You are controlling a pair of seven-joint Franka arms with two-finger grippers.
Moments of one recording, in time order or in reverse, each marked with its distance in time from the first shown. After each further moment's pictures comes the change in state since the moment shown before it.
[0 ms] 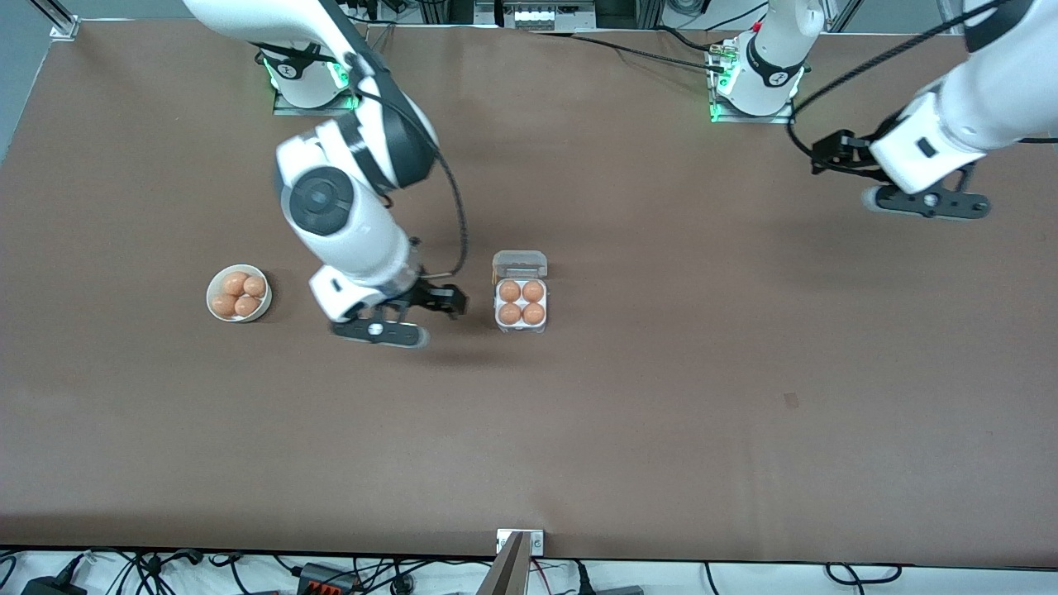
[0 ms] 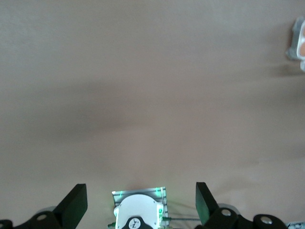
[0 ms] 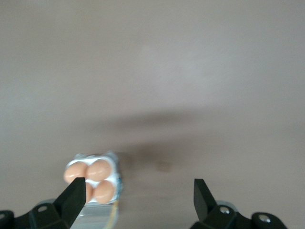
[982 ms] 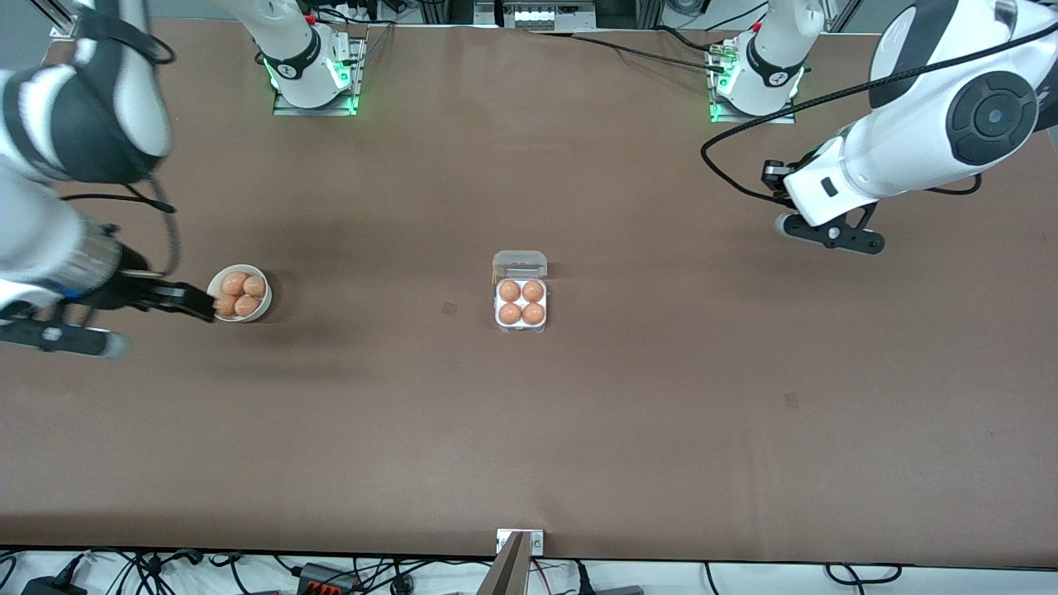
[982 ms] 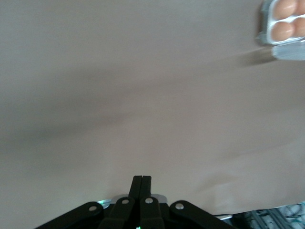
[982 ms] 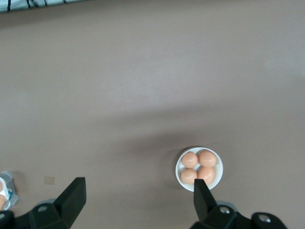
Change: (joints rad) left arm -0.033 0.119 -0.058 -0.009 -0.097 0.088 -0.021; right arm -0.269 -0.178 -0.191 0.013 0.007 -0.227 -0.404
